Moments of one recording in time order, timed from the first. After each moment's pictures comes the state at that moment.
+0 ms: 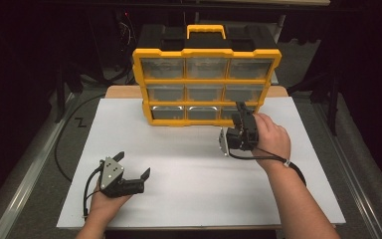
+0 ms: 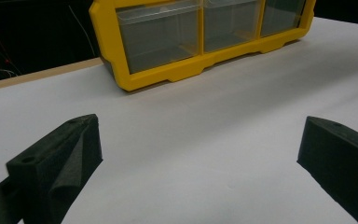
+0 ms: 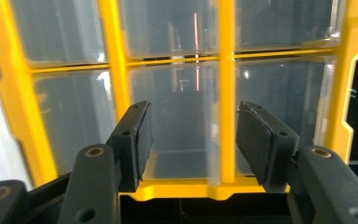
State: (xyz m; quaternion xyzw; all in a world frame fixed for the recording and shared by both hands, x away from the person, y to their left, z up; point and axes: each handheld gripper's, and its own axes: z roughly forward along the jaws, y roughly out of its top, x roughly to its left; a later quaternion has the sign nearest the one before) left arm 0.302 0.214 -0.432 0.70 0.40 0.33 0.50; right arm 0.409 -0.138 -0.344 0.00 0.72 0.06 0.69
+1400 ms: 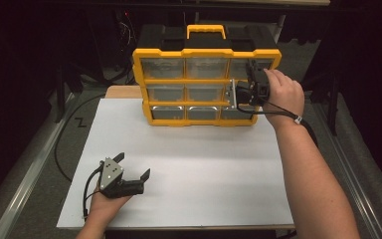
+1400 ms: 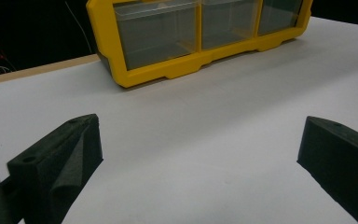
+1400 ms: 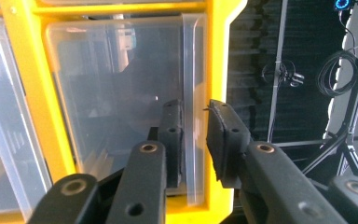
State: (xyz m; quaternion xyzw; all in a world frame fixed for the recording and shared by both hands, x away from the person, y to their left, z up) left arm 0.300 0.215 -0.434 0.70 0.40 0.32 0.50; right arm 0.475 -0.145 -0.257 0.00 0.67 0.02 0.74
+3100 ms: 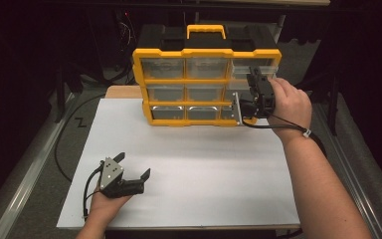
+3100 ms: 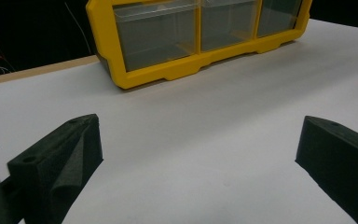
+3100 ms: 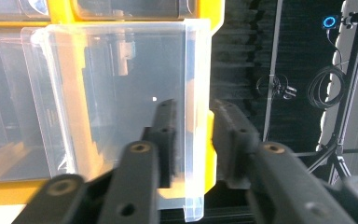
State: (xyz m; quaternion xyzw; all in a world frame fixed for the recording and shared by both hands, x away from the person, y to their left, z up) left arm 0.301 0.215 -0.433 0.70 0.40 0.32 0.50; right arm 0.438 -0.154 -0.259 -0.03 0.68 0.03 0.74
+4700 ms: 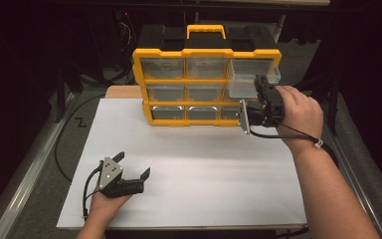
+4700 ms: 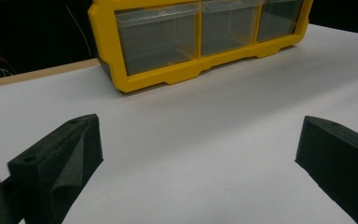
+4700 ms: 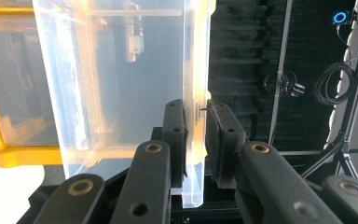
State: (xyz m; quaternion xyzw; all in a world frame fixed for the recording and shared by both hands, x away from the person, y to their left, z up) left arm 0.301 0.215 -0.431 0.69 0.40 0.32 0.51; right arm 0.403 -0.165 -0.253 -0.02 0.68 0.02 0.73
